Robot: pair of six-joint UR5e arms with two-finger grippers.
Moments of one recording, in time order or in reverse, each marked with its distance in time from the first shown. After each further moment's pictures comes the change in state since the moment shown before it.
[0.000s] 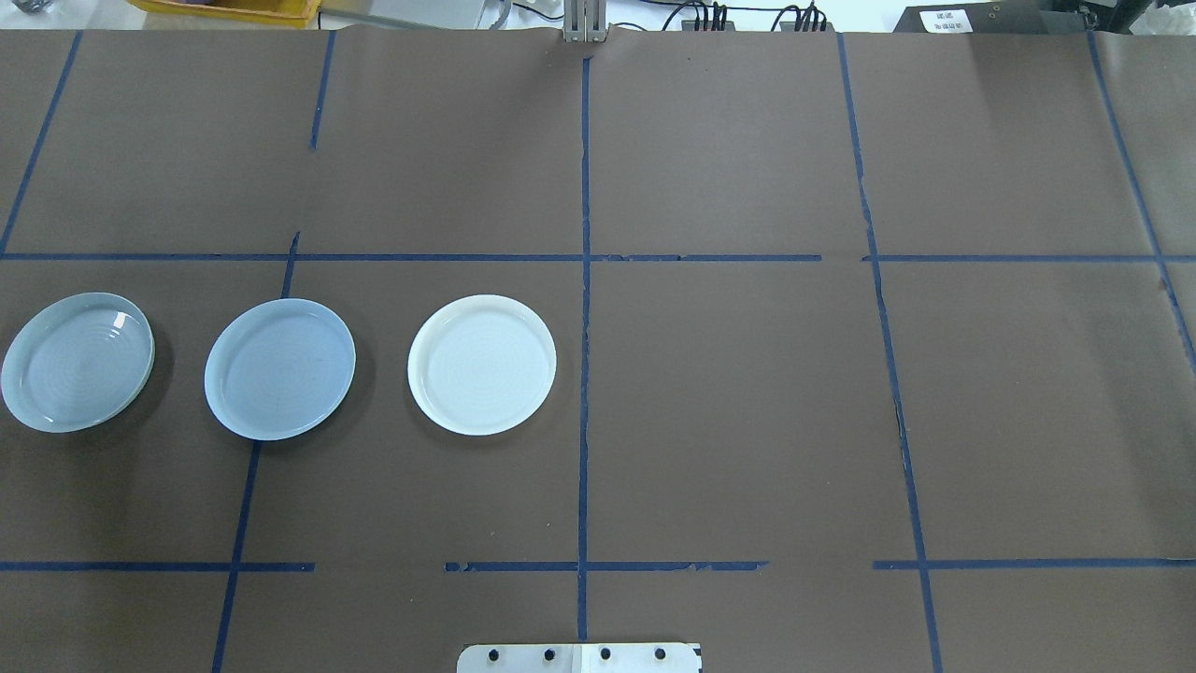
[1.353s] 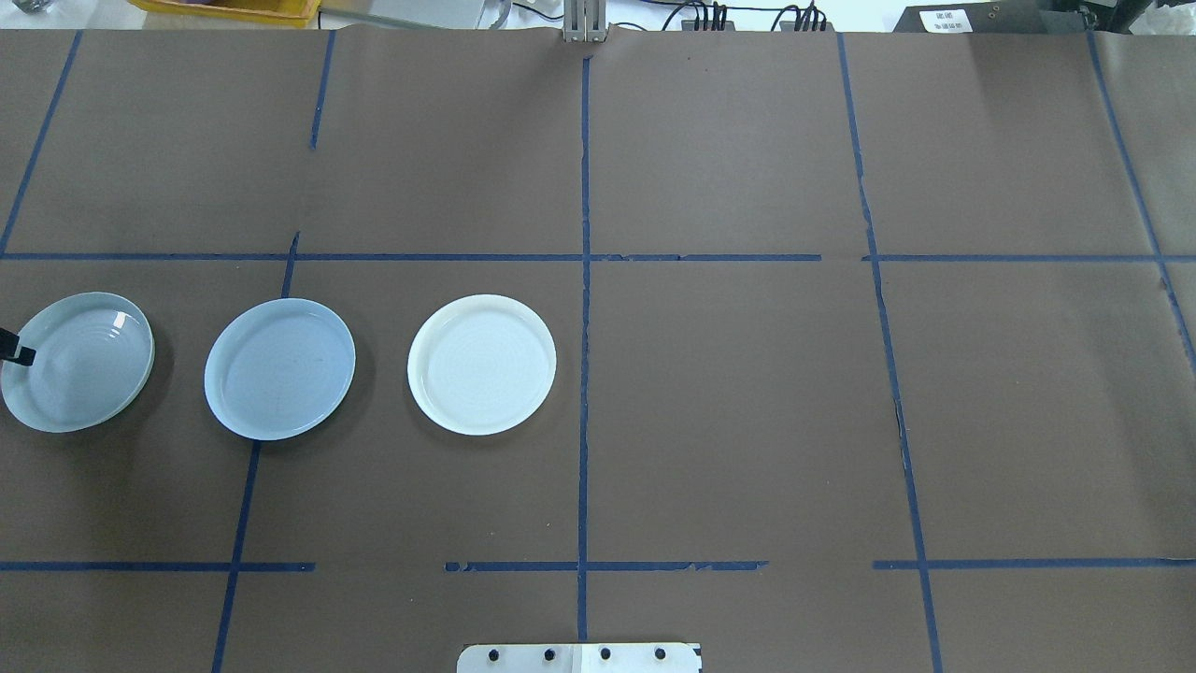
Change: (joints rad) left arm 0.066 -0.087 0.113 -0.046 0.002 -0.005; right arm 0.000 0.000 0.000 0.000 0.000 0.000
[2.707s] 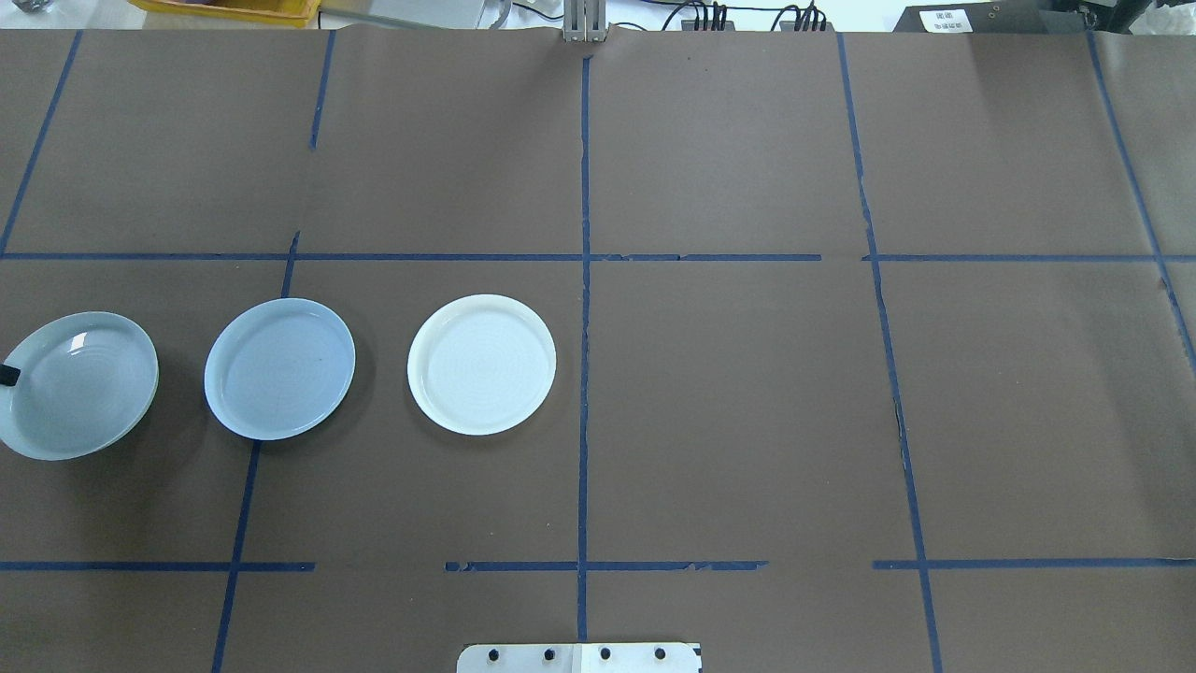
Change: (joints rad) left arm -0.054 0.047 -0.060 -0.042 -0.227 0.041; right arm 0.000 0.000 0.000 0.000 0.000 0.000
